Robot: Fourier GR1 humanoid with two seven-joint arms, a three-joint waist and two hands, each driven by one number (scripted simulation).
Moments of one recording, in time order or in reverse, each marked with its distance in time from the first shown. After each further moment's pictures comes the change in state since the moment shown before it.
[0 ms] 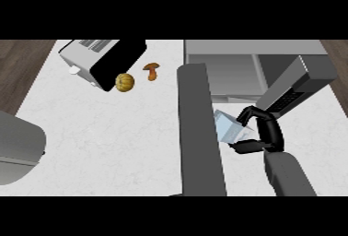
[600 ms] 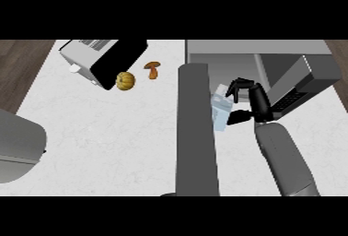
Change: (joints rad) left arm -0.023 0.021 0.068 0.039 0.048 -0.038 0.020; right arm -0.215 -0.002 0.031 0.018 0.132 -0.186 0.233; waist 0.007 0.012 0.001
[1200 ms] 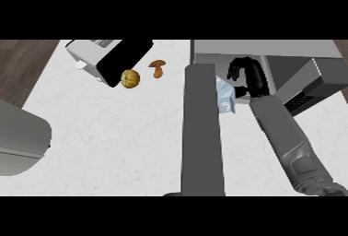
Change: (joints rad) left arm -0.039 0.012 0.005 0.052 -0.005 -0.039 -0.010; right arm -0.316 -0.052 -0.071 0.398 0.109 -0.201 -0.008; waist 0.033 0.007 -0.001
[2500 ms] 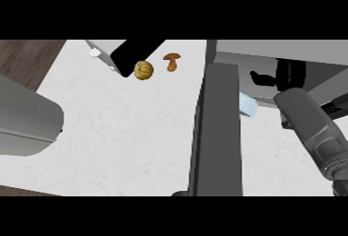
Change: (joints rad) left arm -0.124 0.024 -0.051 0.074 -0.078 -0.002 -0.006; right arm -0.135 -0.168 -0.024 0.323 0.162 -0.531 0.121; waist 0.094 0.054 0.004
